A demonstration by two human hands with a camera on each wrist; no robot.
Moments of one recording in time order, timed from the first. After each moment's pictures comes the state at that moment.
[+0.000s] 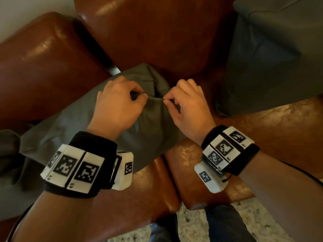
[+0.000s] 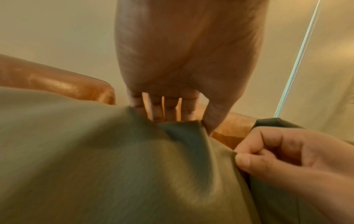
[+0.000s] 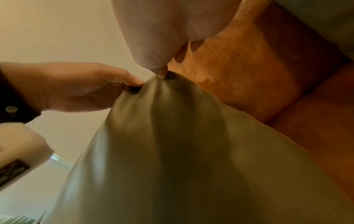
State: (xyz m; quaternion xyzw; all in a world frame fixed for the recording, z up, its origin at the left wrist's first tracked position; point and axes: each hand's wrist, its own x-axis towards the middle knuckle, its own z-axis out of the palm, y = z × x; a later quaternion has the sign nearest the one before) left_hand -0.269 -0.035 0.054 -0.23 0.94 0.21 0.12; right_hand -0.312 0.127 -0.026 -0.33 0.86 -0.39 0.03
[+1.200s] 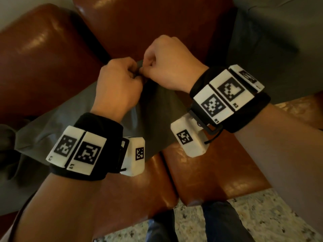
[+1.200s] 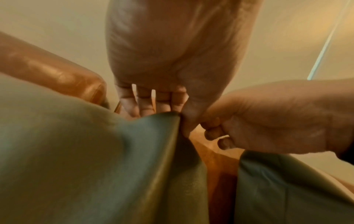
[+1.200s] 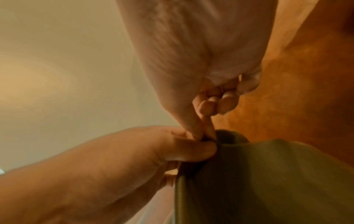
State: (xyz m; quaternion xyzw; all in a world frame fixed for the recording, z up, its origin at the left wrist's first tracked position) left_hand -0.289 -0.028 0.061 -0.28 0.92 0.28 0.05; right_hand -0.377 0.077 0.047 -0.31 0.85 -0.35 0.25
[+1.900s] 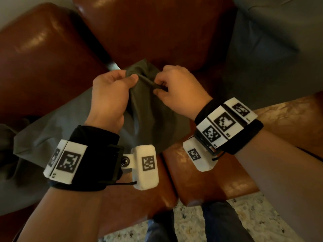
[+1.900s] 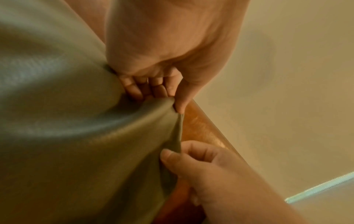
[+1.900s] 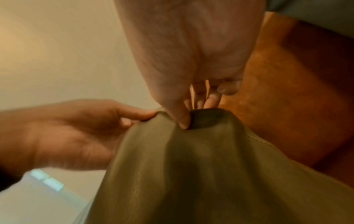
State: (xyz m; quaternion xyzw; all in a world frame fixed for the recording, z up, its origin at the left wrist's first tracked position) left_hand -0.272 -0.019 0.060 -0.44 0.68 0.58 -0.05; right_hand -0.346 0.103 0.007 -0.34 0.85 -0.33 0.22
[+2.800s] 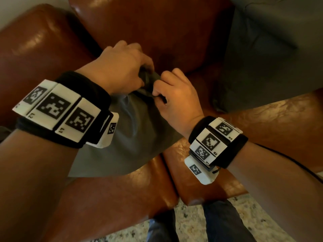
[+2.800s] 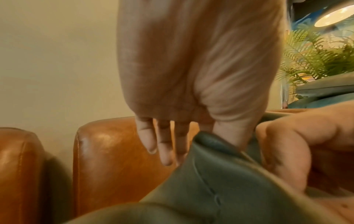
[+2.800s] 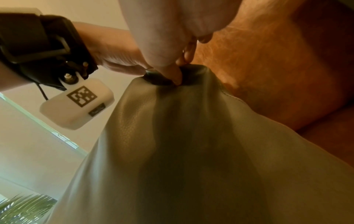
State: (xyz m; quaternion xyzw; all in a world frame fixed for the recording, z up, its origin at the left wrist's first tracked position) left_hand -0.331 -0.036 0.082 -0.03 0.95 -0.02 0.30; right_hand -0.309 0.107 -0.013 -0.35 0.85 -0.40 -0.04
